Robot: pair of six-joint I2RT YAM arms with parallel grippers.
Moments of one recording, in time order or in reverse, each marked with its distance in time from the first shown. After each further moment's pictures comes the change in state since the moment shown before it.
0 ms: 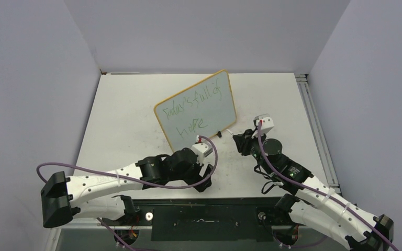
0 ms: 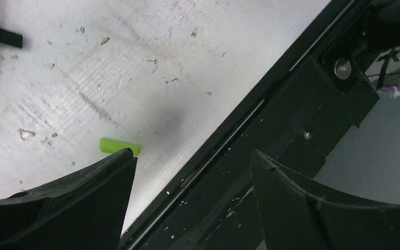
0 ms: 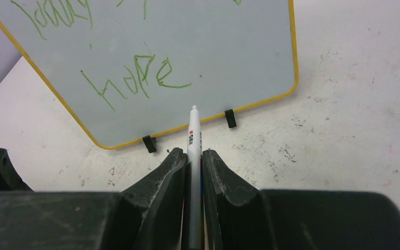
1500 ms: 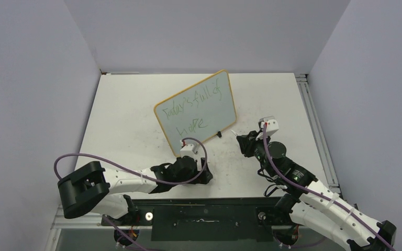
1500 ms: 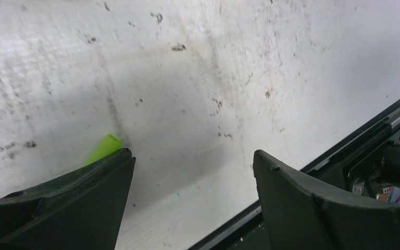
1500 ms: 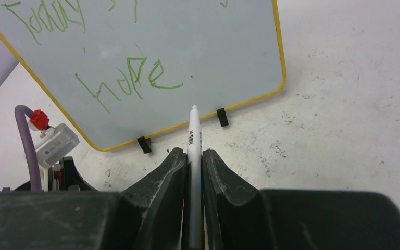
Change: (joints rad) left arm 0.032 0.236 -0.304 0.514 -0.191 -0.509; right arm 0.000 -0.067 -0.016 -0.041 0.039 0.008
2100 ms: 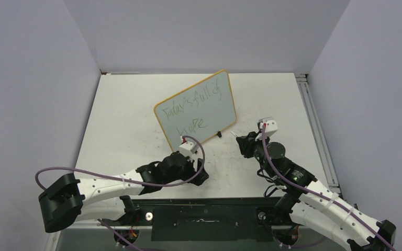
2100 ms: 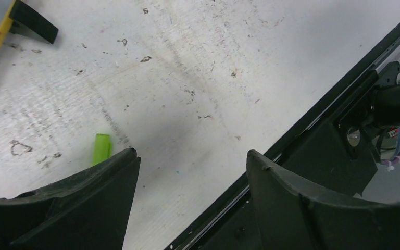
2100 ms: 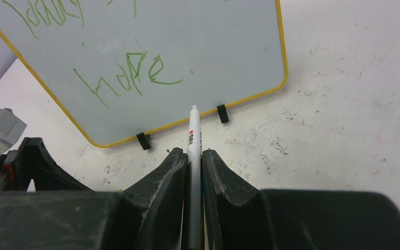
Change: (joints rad) left arm 0.059 -0.183 -0.026 0.000 0.130 0.287; right arm 0.006 0.001 -0.008 -0.003 0.000 0.000
